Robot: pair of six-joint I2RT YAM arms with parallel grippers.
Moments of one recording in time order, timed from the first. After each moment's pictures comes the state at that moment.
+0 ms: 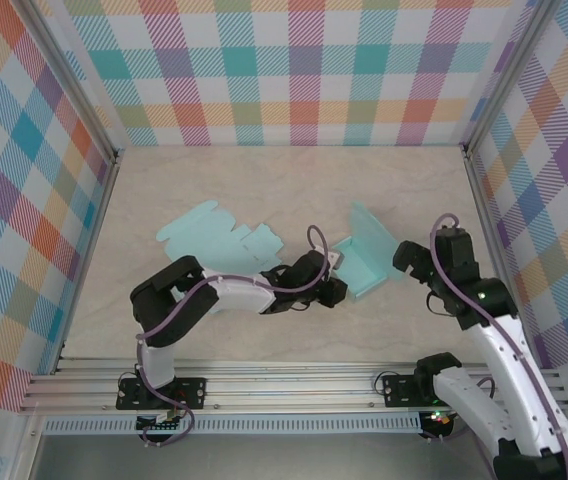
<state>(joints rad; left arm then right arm) -1.01 1.87 1.00 0.21 0.06 -0.56 0.26 0.73 0.87 -0.96 0.23 0.60</state>
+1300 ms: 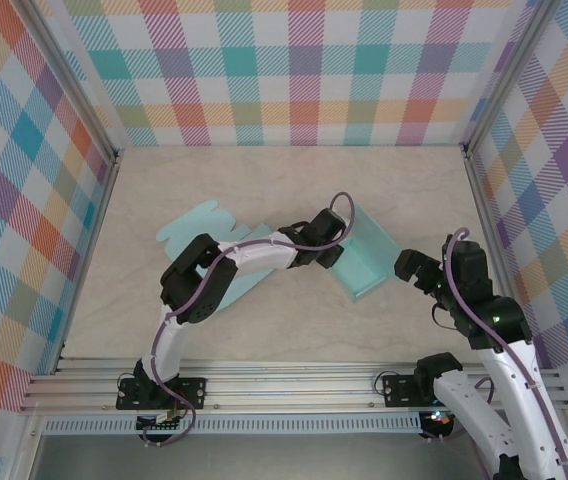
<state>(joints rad) -0.87 2.14 1.53 -0.28 -0.20 -0.09 0.26 0.63 0.87 -1.00 0.14 0.60</state>
